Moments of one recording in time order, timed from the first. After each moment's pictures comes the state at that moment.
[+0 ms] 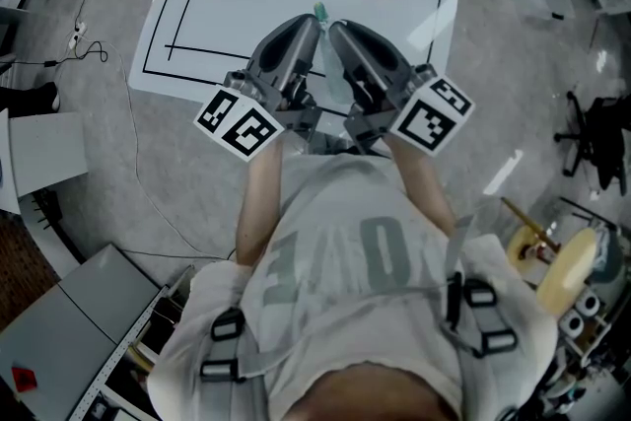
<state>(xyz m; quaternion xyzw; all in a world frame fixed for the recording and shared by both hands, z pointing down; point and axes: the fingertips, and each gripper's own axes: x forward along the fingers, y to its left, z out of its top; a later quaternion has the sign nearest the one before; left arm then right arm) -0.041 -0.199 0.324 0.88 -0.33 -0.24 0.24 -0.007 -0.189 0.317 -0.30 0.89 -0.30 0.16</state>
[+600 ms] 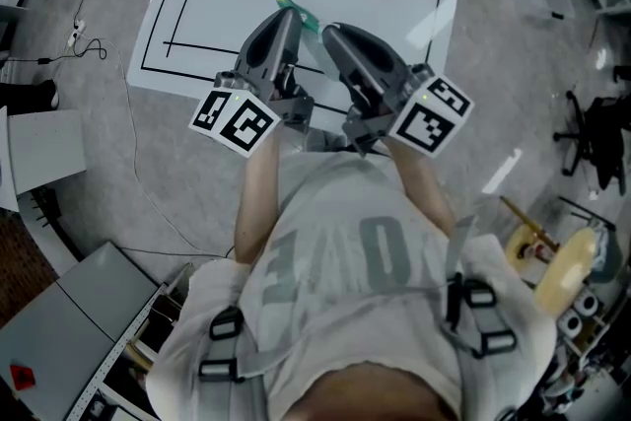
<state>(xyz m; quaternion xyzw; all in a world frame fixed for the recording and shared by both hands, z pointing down) -0.065 -0.213 0.339 0.85 -0.41 -0.23 0.25 -0.013 -0.179 0.317 -0.28 0.90 -0.31 0.15</state>
